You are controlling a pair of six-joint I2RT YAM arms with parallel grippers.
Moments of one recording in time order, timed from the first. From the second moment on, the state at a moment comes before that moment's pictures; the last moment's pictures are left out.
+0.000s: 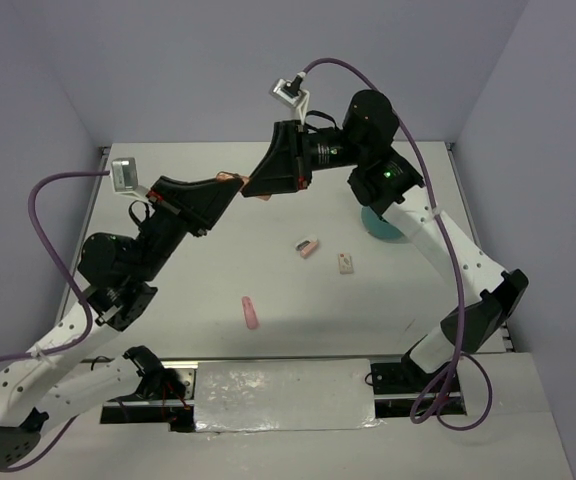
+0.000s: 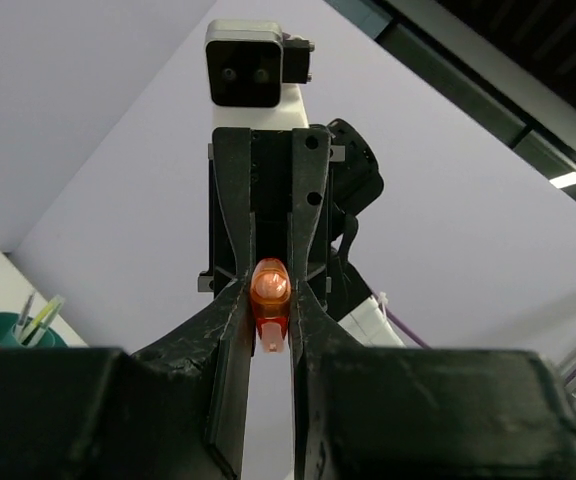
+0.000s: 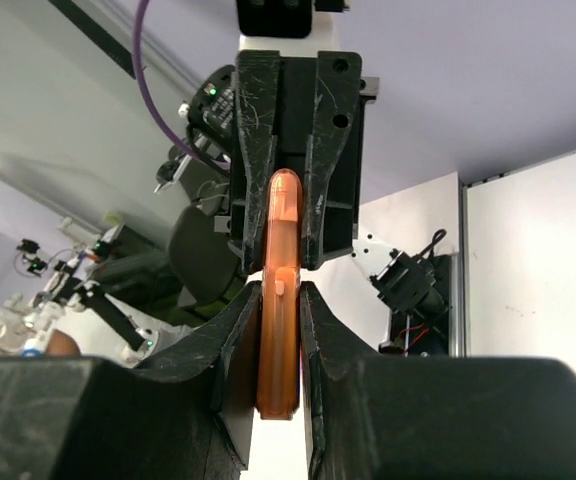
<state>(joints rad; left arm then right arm) -0.72 0.83 0.88 0.49 0.05 -0.93 0.66 1.55 1.77 0.00 -1.13 0.88</state>
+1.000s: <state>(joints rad) -0.77 1.02 1.35 -0.79 -0.39 -0.83 0.04 1.09 1.16 -0.76 0.03 0.81</state>
